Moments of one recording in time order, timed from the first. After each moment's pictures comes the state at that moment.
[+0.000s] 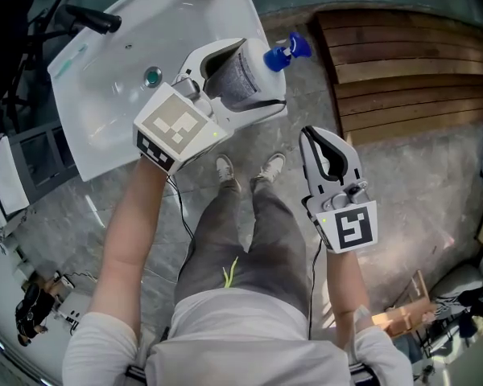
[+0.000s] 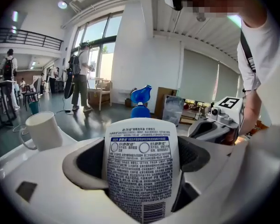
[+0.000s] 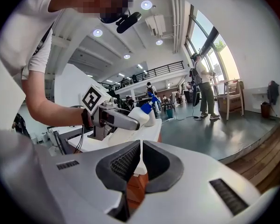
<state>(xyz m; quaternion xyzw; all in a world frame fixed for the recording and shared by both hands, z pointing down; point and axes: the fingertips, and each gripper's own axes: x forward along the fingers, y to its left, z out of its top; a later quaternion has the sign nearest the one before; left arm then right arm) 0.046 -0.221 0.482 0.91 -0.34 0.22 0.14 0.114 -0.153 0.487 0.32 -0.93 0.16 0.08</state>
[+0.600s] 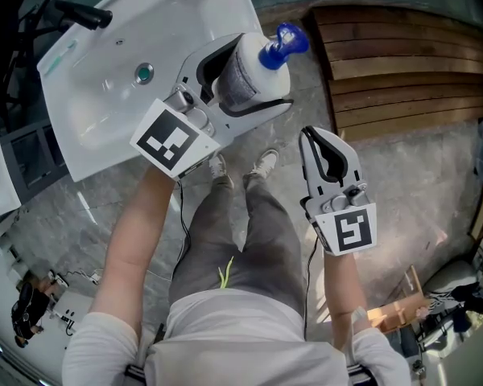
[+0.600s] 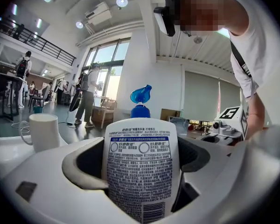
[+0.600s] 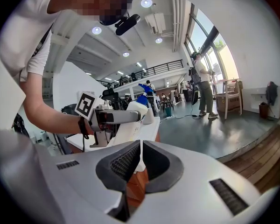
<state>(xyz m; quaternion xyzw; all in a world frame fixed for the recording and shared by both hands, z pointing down) 0.046 -0.225 0.465 0.91 -0.38 0.08 0.12 0.113 -0.153 0.497 0.32 -0.93 0.16 0.10</state>
